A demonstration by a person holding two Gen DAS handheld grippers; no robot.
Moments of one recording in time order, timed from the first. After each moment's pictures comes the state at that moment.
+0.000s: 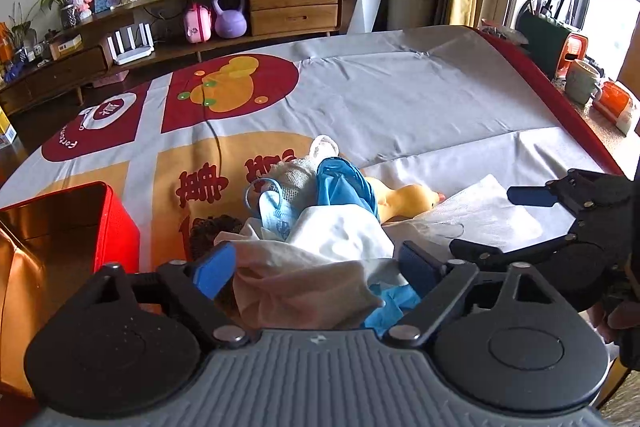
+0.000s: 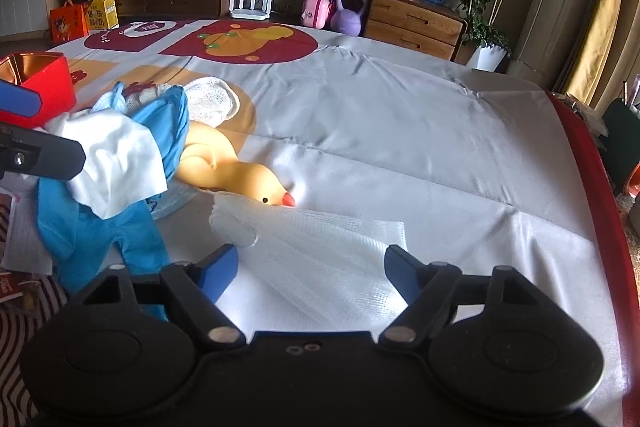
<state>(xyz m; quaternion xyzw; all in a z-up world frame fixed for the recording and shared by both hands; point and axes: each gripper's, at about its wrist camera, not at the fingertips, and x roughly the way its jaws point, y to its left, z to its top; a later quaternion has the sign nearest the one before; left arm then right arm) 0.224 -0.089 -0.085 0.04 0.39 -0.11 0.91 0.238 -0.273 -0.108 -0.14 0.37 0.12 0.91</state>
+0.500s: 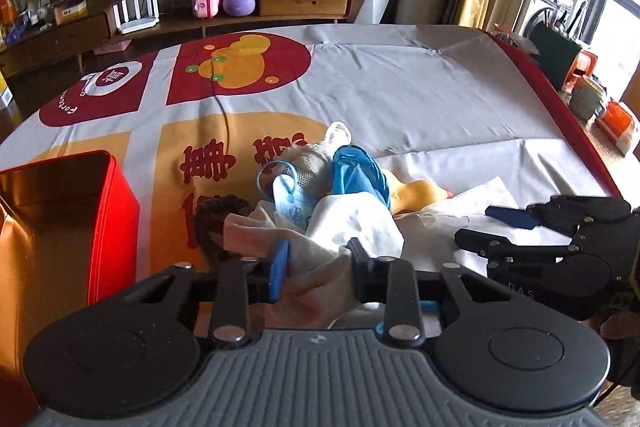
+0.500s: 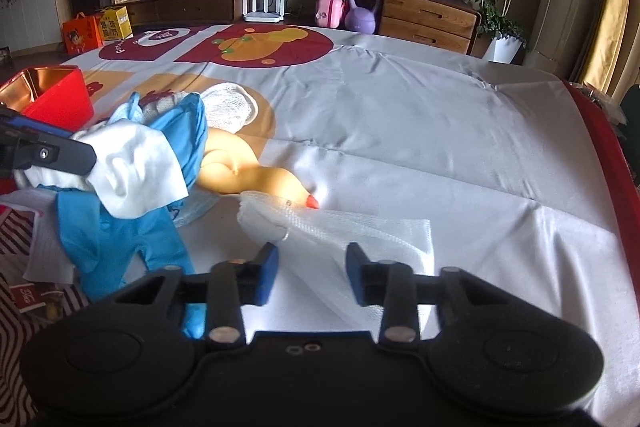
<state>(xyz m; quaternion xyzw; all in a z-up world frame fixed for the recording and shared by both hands) 0.231 -0.072 -0.091 -0.01 0.42 -0.10 0.90 0.238 -0.274 -0.106 -0.10 0.38 0.14 0.91</state>
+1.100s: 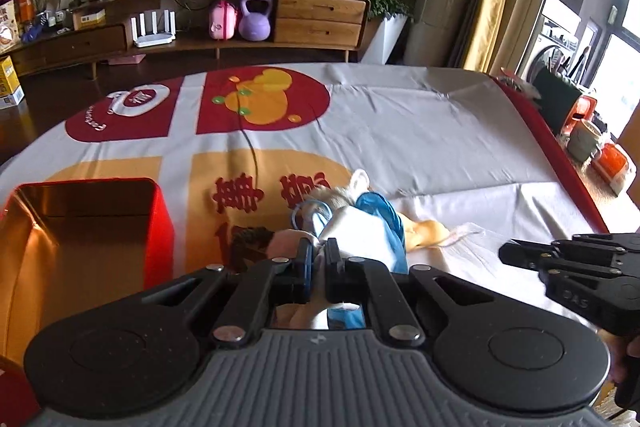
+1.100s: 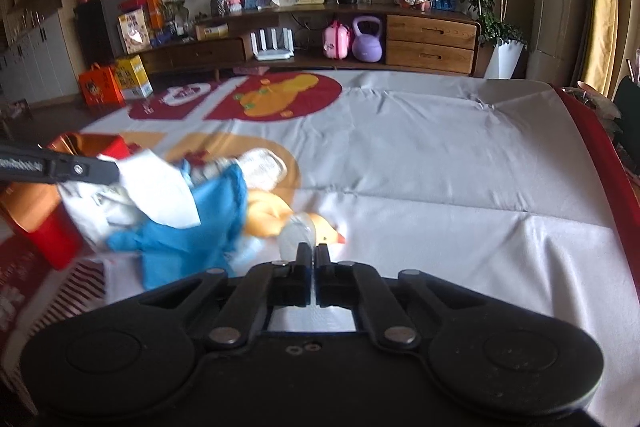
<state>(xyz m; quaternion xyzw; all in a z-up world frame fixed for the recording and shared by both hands) 0.220 -0.041 -0.054 -0.04 0.38 -0.09 0.92 0.210 -0.285 -0.049 -0.03 0.35 0.17 0.92</state>
